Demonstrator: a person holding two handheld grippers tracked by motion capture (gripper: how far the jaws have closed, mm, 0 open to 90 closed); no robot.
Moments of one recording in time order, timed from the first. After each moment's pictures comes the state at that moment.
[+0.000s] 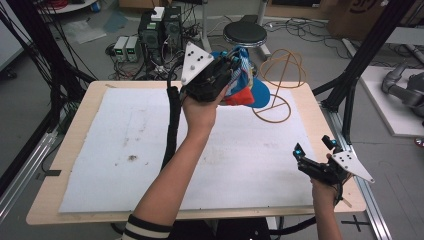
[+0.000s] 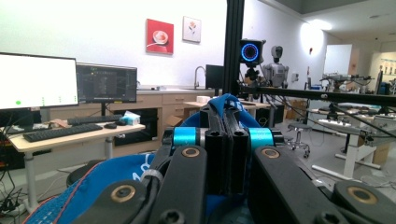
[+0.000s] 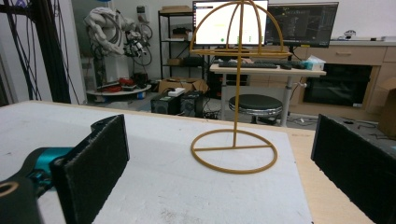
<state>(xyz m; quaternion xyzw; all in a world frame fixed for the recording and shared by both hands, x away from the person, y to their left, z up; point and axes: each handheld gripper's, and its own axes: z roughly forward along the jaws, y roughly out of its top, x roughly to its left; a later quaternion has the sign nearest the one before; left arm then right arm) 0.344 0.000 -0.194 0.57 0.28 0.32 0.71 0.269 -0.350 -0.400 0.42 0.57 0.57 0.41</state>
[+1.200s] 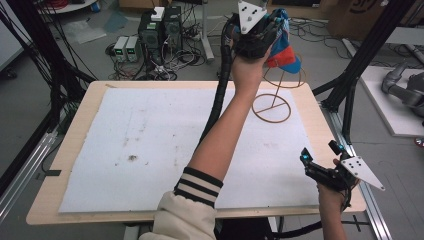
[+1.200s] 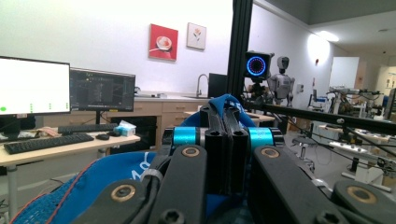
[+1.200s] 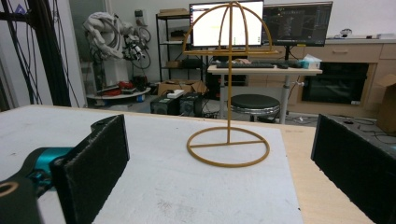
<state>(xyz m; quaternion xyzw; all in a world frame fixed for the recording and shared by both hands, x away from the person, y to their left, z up) 0.425 -0.091 -0.154 0.55 0.29 0.31 0.72 0.253 -0.365 -0.401 0.43 0.56 0.58 0.41</state>
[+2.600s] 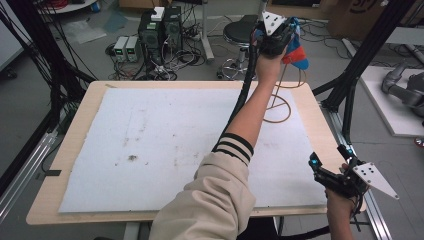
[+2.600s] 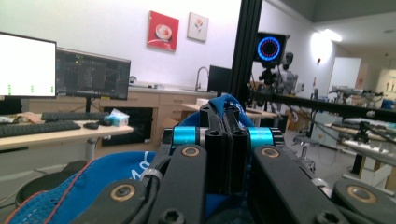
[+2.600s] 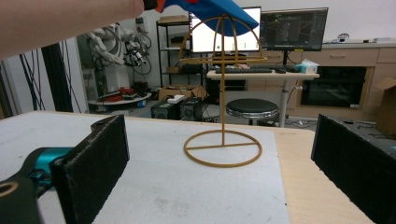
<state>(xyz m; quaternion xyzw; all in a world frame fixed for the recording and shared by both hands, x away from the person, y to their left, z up) 0.528 -0.162 -0.218 0.55 0.31 0.30 0.71 0.237 -0.380 -0.398 0.43 0.55 0.59 0.41</state>
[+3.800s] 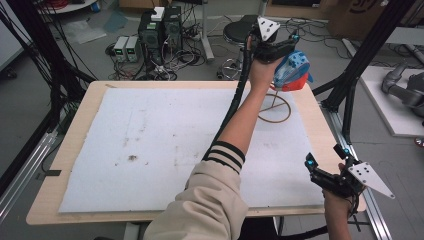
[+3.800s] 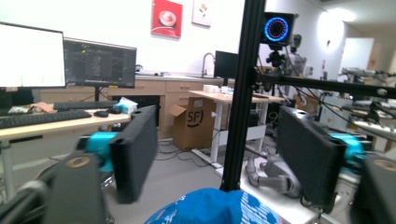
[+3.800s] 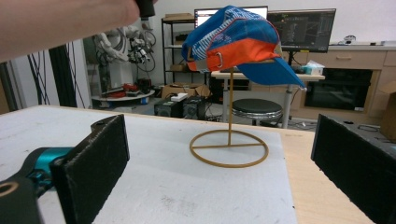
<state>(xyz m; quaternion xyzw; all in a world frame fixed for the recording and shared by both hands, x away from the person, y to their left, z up) 0.513 -0.143 -0.222 0.58 0.30 0.31 0.69 0.236 -0.371 -0.397 0.42 0.56 0.58 0.41</state>
